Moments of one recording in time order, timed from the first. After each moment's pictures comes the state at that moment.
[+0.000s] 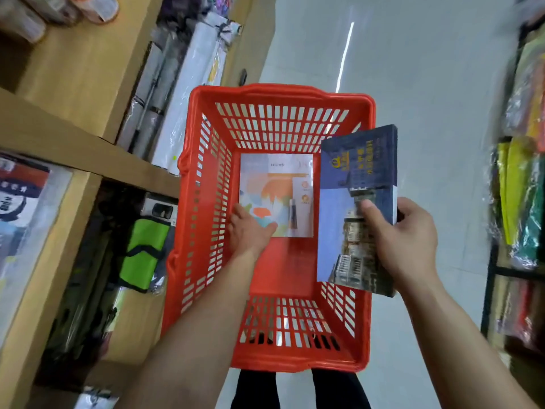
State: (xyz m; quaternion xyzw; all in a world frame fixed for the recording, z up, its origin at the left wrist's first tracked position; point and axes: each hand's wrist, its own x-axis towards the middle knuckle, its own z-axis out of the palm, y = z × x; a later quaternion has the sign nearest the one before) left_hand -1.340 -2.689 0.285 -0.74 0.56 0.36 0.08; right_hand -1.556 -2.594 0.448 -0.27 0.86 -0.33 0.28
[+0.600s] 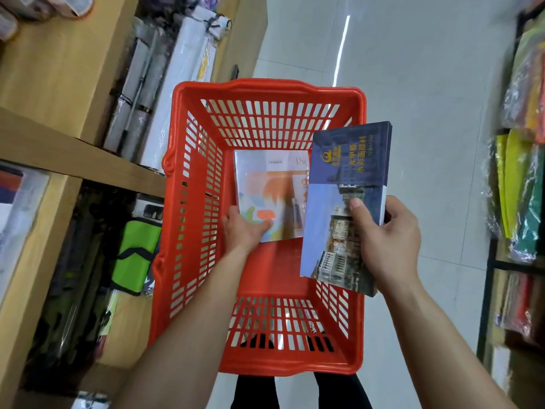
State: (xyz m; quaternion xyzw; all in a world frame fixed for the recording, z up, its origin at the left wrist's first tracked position) left_hand -1.340 -2.691 0.281 -0.76 0.49 0.42 -0.02; right_hand -1.549 -2.592 0.431 -0.23 0.85 -0.38 0.29
